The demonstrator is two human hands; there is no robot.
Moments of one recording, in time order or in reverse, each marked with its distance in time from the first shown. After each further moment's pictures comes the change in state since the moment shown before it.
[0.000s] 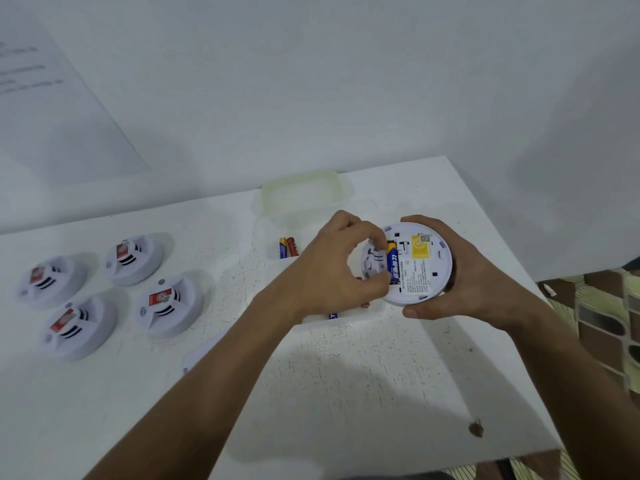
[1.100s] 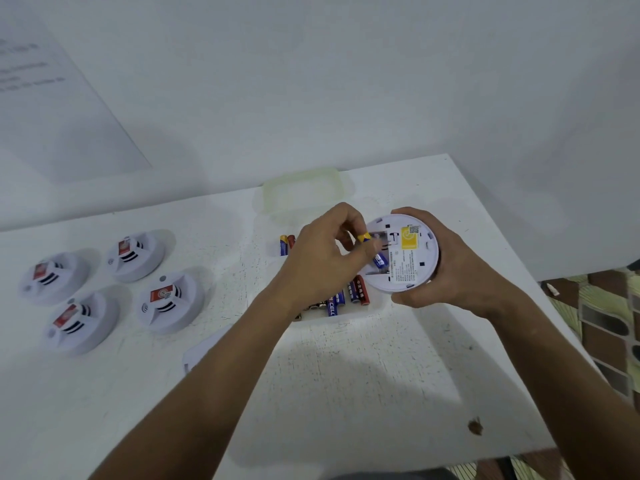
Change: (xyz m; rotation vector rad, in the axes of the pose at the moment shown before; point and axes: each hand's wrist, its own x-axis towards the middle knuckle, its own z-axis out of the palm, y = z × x) left_hand 0.008 -0.007 0.004 -0.230 0.237 -0.032; right_hand 0.019 0.005 0.007 -0.058 0.042 -0.059
